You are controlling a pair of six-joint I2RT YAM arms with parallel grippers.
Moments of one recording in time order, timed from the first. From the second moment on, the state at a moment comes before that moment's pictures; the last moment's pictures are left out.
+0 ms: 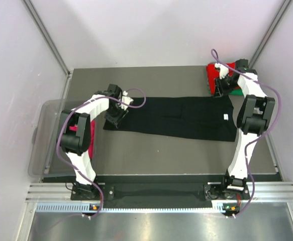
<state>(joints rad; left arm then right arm) -0.25 1.87 1.33 -0.78 0.05 0.39 -0.16 2.22 1.93 -0.83 -0.49 -0.55</state>
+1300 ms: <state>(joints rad) -0.22 1.91 1.32 -0.75 0.05 0.39 -0.13 2.32 1.94 -0.88 -0.49 -0.54</state>
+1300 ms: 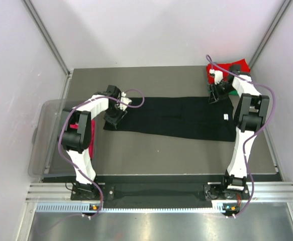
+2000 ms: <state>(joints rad) -0.22 1.91 1.31 -0.74 0.06 0.39 -0.08 2.26 1.85 -0.85 -0.40 -0.59</state>
